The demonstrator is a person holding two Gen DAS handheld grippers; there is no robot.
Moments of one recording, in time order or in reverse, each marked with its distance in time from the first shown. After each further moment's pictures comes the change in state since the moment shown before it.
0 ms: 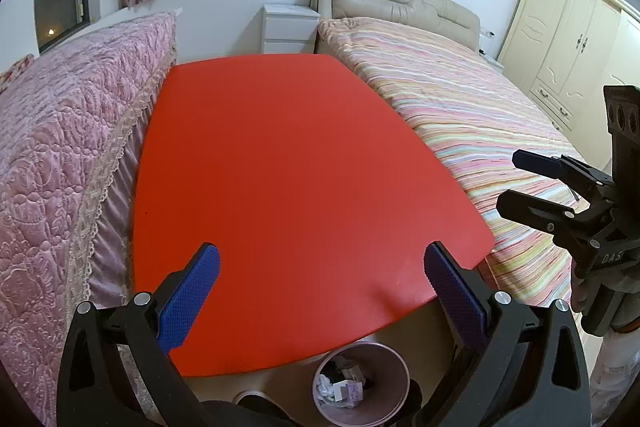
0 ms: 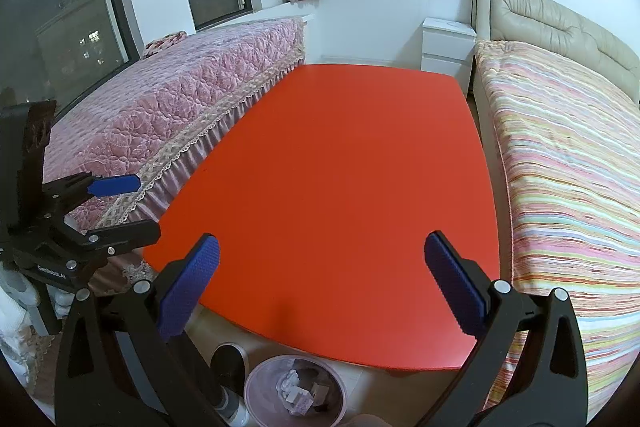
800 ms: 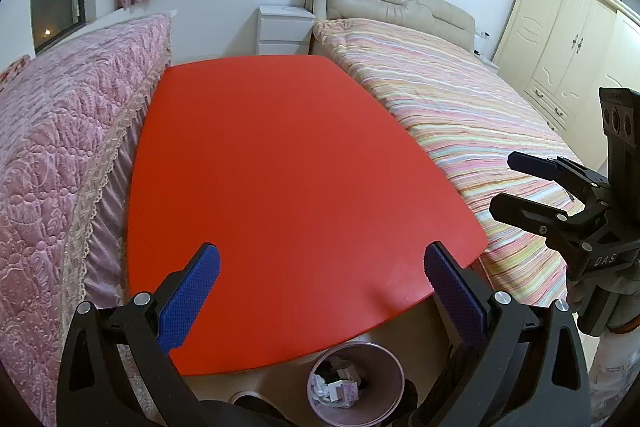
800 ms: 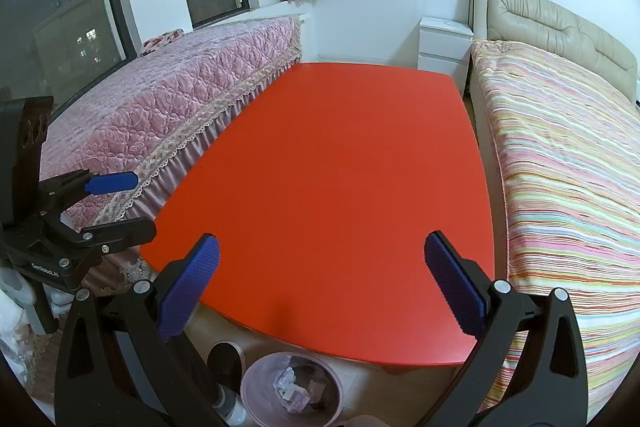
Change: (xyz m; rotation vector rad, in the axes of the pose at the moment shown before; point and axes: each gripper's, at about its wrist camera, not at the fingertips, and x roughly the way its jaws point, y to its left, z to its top) left arm -0.001 -0.004 0.000 0.005 -0.003 -0.018; right arm -0.004 -0.005 -0.003 0.001 0.002 -0.009
